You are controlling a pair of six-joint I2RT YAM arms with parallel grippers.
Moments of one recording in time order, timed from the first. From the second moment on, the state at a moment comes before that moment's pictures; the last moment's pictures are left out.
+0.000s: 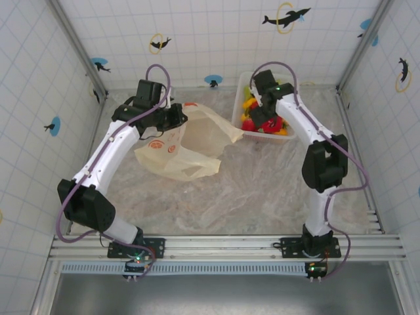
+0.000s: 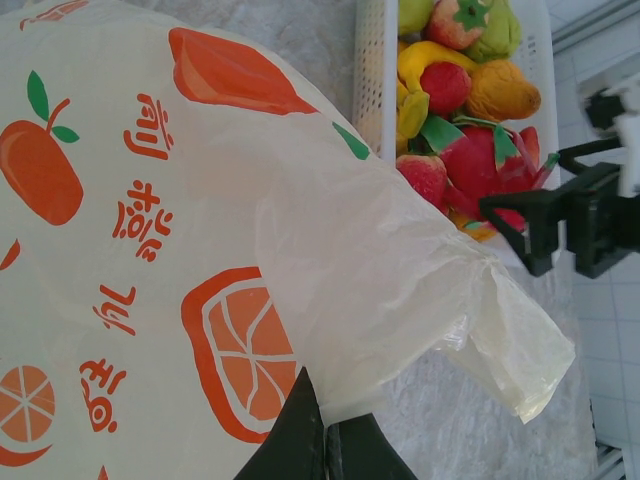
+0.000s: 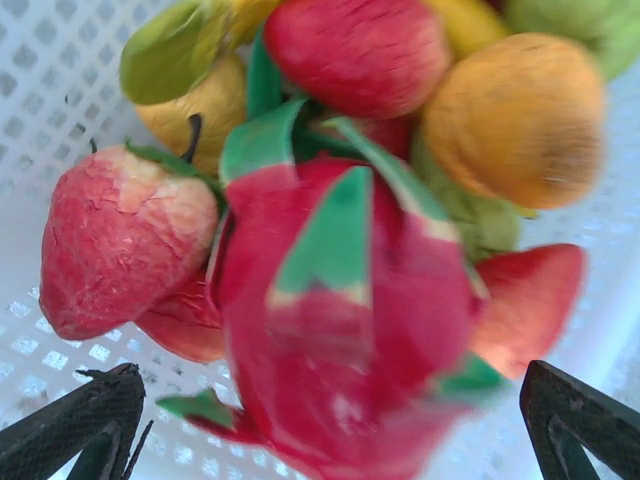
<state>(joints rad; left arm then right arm) -0.36 1.53 1.51 -0.79 0.36 -0.50 0.40 2.04 1.87 -1.00 0.28 -0.21</state>
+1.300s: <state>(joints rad) -0.36 1.53 1.54 -0.84 0.35 -0.49 0.34 2.38 2.23 -1.34 0.41 -0.23</state>
